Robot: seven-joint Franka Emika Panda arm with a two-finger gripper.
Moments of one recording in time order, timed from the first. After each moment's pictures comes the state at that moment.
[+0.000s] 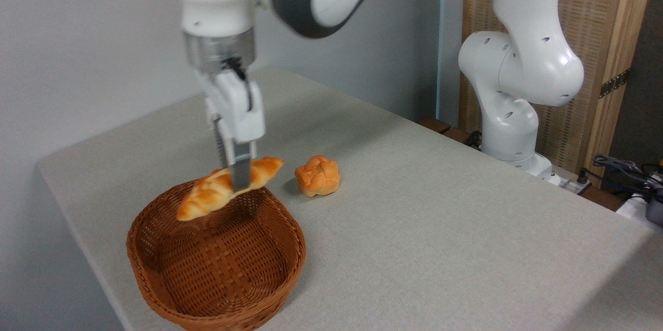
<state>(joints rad) -0.04 0.02 -0.09 -1.83 -0.13 1.96 0.88</state>
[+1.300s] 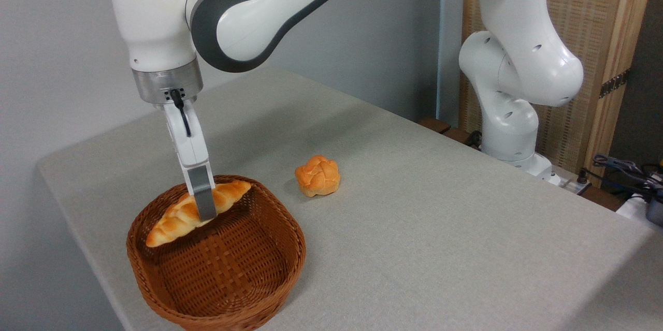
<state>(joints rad) -0.07 0.25 -0.20 -1.65 0.04 1.96 0.76</state>
